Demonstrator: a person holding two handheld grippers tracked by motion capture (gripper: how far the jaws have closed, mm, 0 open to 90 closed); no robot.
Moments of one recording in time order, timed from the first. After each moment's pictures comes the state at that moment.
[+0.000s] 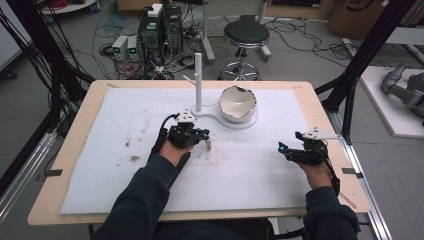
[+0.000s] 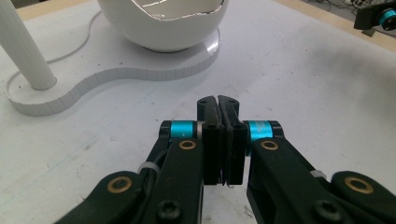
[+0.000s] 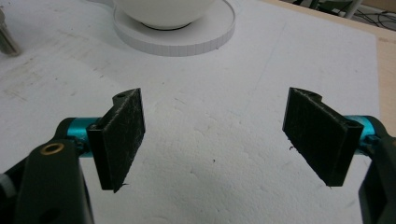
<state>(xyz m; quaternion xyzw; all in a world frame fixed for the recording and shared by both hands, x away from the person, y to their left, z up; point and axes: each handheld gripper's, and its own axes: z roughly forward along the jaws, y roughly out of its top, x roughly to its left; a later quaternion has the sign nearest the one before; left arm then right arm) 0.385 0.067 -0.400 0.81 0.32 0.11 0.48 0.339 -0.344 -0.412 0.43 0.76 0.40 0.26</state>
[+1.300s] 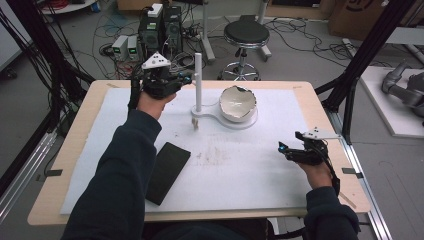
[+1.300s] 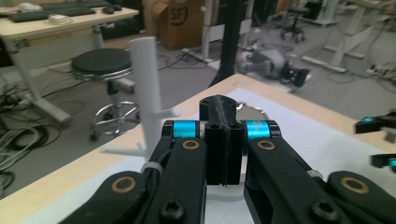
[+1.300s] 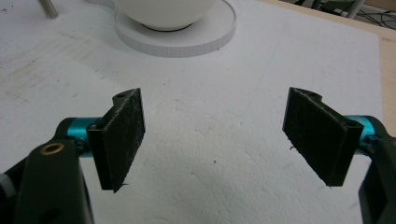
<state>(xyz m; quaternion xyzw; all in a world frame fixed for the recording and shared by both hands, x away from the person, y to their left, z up) 0.434 0.117 -0.272 0.73 0.32 0.21 0.56 0.339 -0.345 -0.412 0.43 0.76 0.41 0.25</state>
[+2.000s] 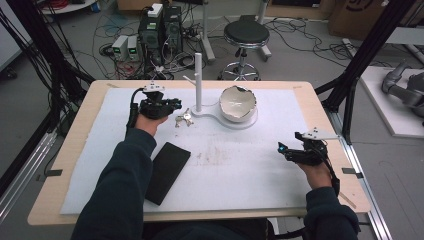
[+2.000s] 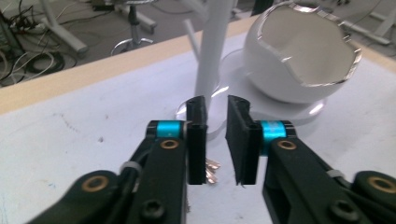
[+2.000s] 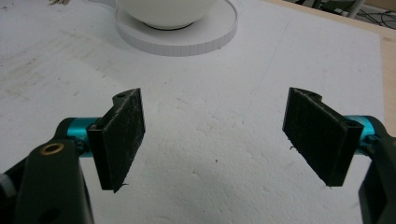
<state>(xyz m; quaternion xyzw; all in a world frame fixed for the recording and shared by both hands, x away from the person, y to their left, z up) 0.451 0.144 -0.371 0.75 0.41 0.18 0.49 0.339 -0.344 -0.413 0.43 0.77 0.40 0.26</state>
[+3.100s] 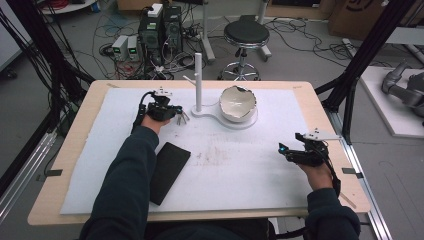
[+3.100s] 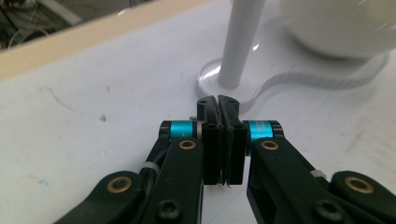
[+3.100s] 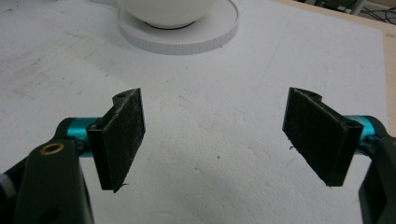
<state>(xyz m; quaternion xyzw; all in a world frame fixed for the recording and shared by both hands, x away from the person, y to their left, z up) 0.480 0.144 -0.405 0.79 0.39 0.17 0.44 0.336 -0.346 -0.413 0.43 0.76 0.41 0.25</state>
